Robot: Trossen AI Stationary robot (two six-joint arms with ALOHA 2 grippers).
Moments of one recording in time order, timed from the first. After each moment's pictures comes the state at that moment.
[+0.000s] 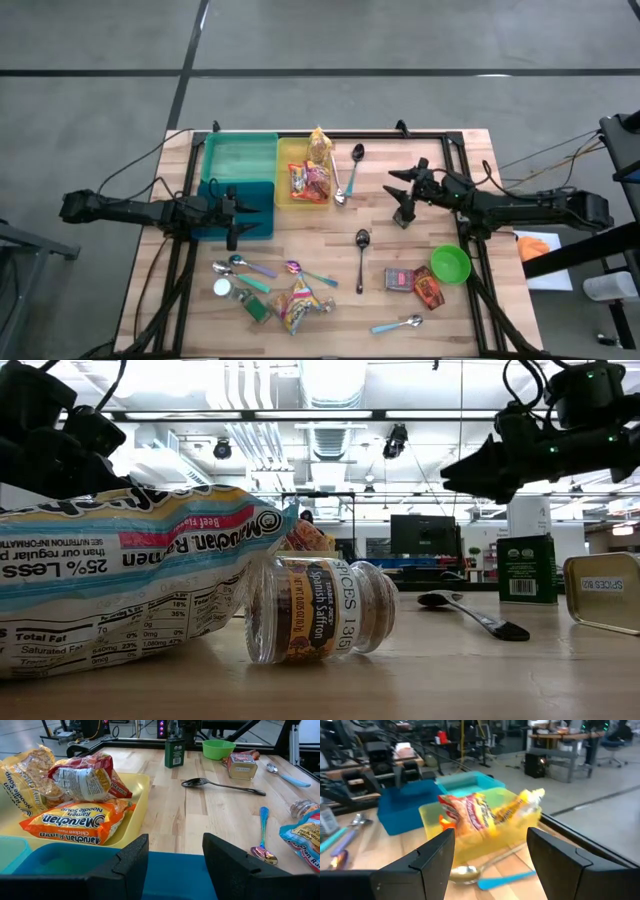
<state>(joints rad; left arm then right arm) -0.04 0.34 0.00 0.04 -0.14 -0.06 -0.29 0.80 0.11 0.61 0.11 0.12</state>
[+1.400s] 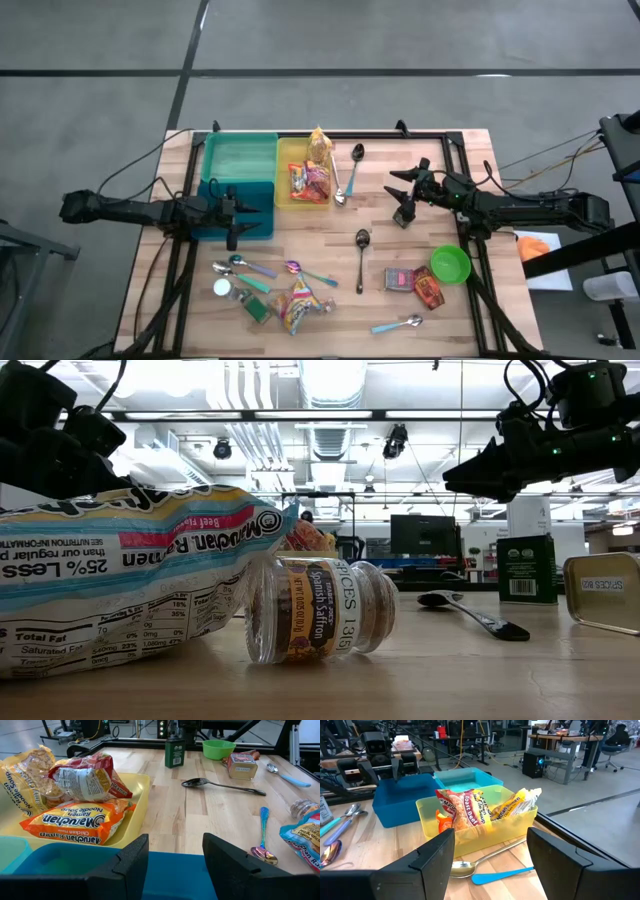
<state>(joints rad) -0.04 0.34 0.00 0.04 -0.14 -0.06 -0.29 0.78 0.11 0.57 0.11 0.07</state>
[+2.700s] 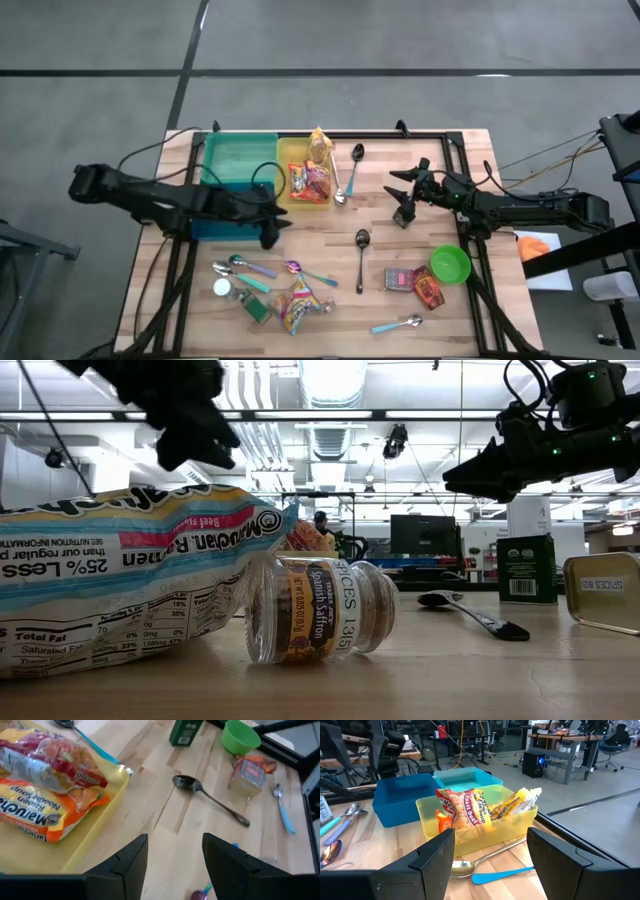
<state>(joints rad) -0.11 1.15 0.77 -0.31 -0.19 -0.54 -0.29 0.78 0.11 0.57 0.11 0.07</state>
